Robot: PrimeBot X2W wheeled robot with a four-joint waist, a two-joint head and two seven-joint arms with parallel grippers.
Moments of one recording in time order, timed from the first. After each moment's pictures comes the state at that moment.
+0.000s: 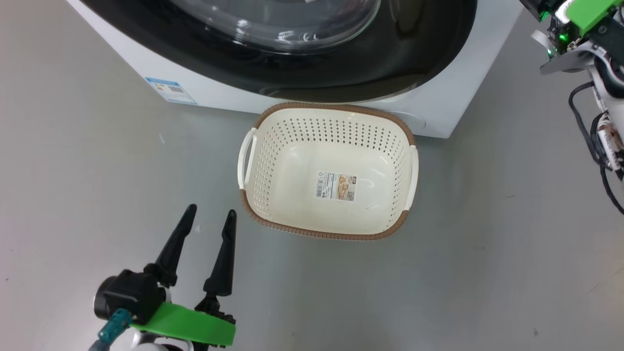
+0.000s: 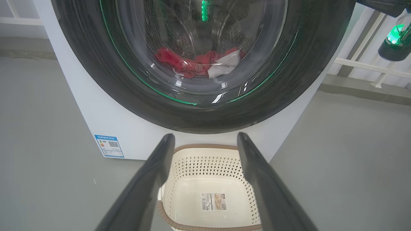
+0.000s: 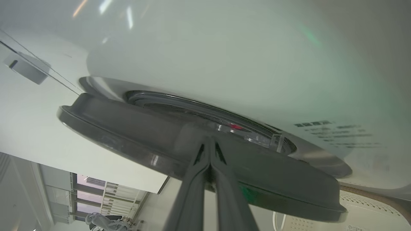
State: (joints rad) left arm -0.19 0.04 -0.13 0.16 -0.27 -0.12 -0.25; right arm -1.10 -0.32 0.31 0.65 1.60 0.13 0.45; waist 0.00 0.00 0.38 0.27
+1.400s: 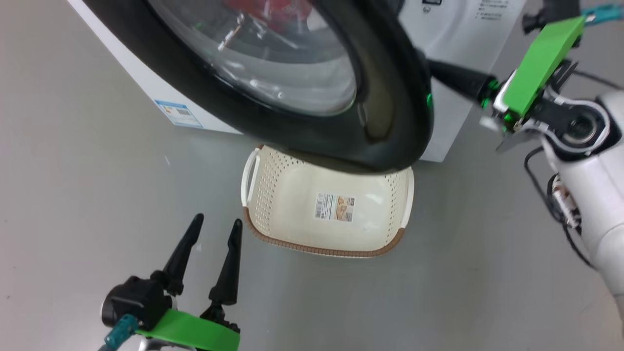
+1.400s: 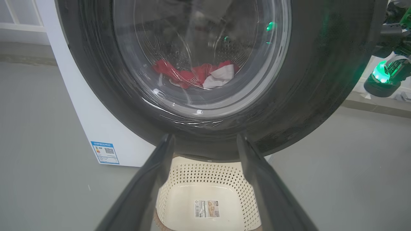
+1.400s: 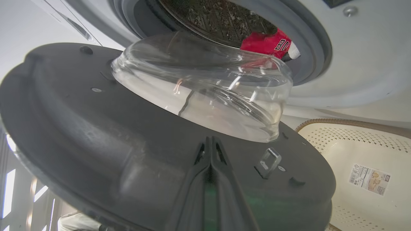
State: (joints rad) left arm -0.18 0.03 -0.15 0.18 -0.29 -0.12 -0.25; right arm -0.95 -0.29 0.37 0.59 1.61 0.13 0.64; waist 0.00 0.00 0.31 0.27
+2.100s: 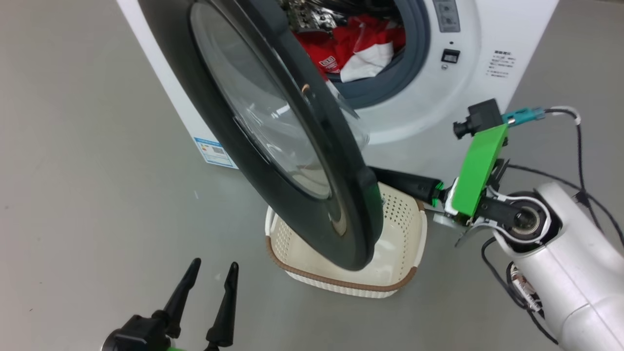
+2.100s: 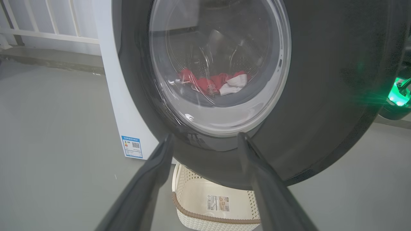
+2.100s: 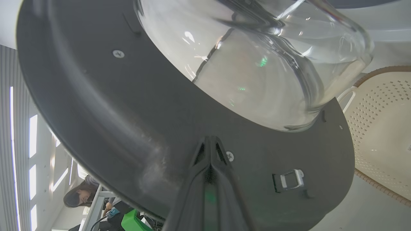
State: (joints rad) left arm -0.04 0.04 -0.13 0.18 -0.26 -0.12 -0.25; right arm -0.65 -0.23 0.43 0.39 1.61 0.13 0.68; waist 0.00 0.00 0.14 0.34
